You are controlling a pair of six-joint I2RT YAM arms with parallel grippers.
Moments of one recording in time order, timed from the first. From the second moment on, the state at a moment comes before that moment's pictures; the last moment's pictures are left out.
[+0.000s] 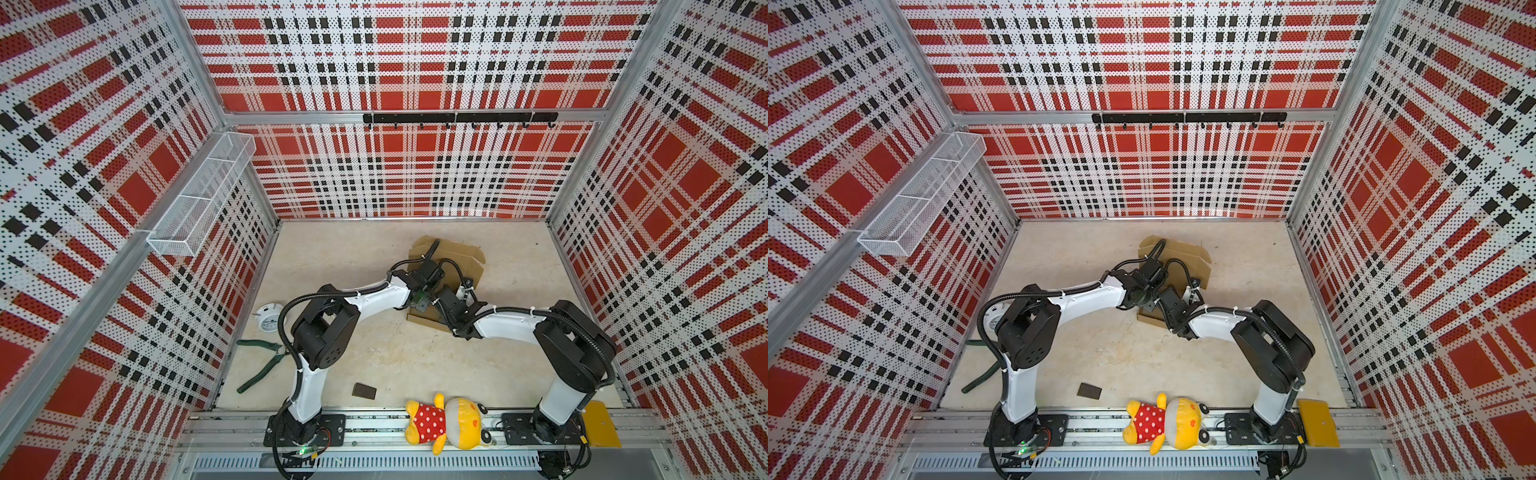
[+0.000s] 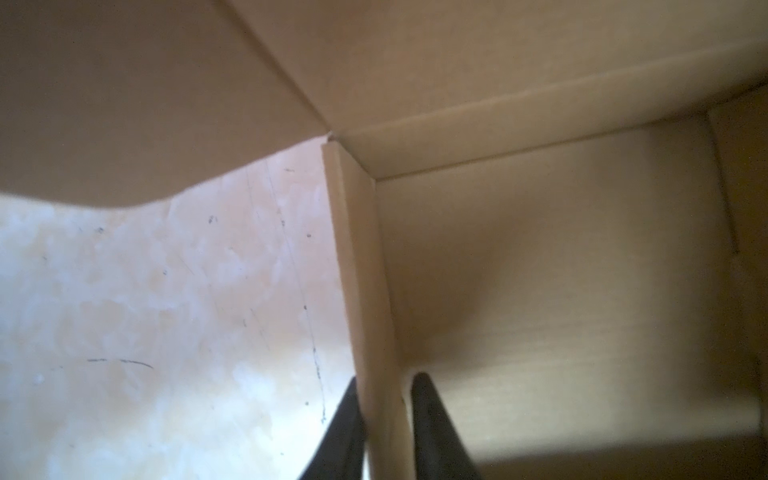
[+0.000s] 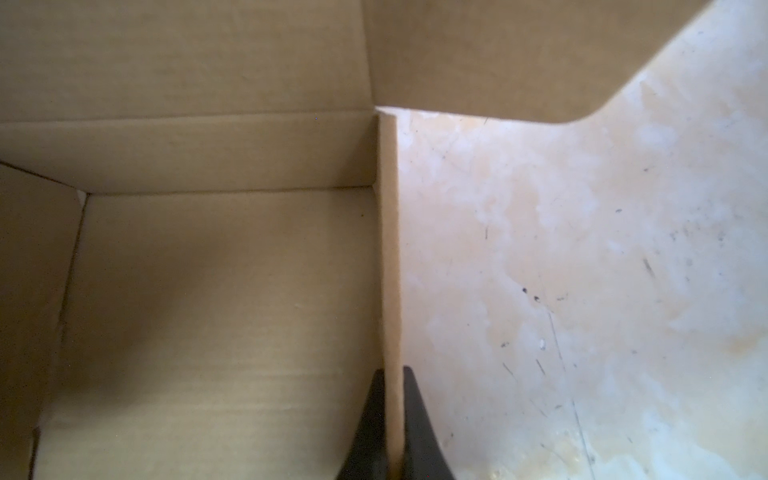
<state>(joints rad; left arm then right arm) -0.78 2.01 1.44 -0.57 -0.29 -0.22 0.77 1.74 0.89 -0.26 0.57 0.94</state>
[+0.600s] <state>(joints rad) -0.78 2.07 1.46 -0.56 -0.29 -0.25 0.76 1.74 0.89 -0.26 0.57 0.94</state>
